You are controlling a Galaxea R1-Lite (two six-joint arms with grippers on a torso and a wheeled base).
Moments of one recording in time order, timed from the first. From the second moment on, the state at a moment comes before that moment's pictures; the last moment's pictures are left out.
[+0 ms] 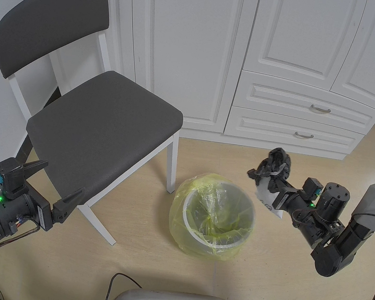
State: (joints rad) left arm -0.37 1.28 -0.23 -0.90 0.03 0.14; right arm 0.29 2.14 -0.60 -1.55 -0.04 0.21
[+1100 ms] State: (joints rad) left arm -0.34 1.28 -0.22 -0.92 0.03 0.16; right arm 0.48 2.53 -0.76 -1.55 -0.01 0.55
